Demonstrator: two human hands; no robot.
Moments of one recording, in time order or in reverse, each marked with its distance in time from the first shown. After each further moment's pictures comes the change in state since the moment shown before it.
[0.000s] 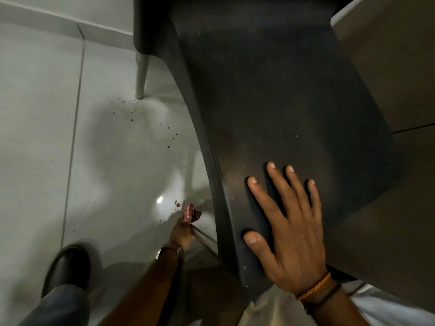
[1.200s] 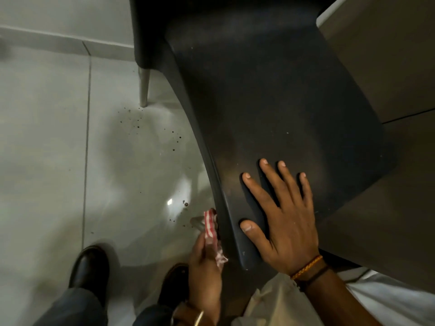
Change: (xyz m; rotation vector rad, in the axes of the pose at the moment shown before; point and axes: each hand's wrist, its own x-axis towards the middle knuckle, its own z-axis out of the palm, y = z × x) left_hand -0.193 0.024 0.017 -0.391 -0.015 0.218; right_hand 0.000 0.001 0.000 -0.017 0.000 0.007
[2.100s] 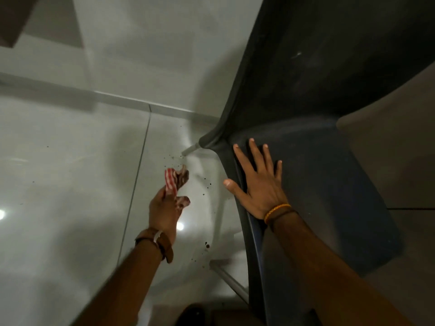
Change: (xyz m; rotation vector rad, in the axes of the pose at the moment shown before) left_hand 0.097 0.262 -0.046 0.035 0.087 0.306; right_hand 0.229 -0.059 -0.012 0.131 -0.263 0.023
